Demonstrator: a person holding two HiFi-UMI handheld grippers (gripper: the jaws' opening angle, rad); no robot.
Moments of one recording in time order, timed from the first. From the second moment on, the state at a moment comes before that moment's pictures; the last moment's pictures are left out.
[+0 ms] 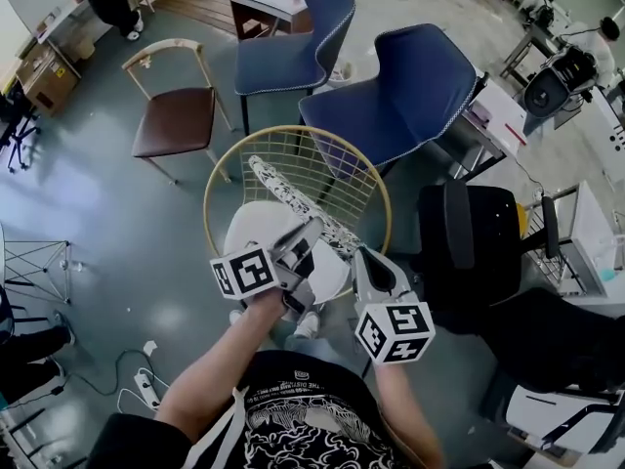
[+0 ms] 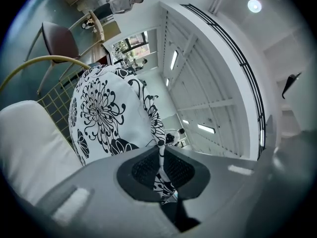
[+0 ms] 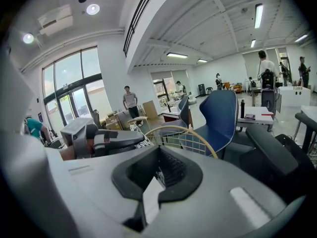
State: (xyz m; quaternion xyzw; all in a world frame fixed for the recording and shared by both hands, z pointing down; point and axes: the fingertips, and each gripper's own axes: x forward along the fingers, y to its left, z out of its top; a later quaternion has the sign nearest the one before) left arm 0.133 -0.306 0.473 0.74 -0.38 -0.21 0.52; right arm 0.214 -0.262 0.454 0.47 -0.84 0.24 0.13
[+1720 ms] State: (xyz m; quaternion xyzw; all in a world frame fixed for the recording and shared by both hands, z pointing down) left arm -0.014 -0.129 0.754 0.62 -0.44 0.01 0.65; right arm 0.099 -0.122 0.594 0.40 -0.82 0.36 0.21
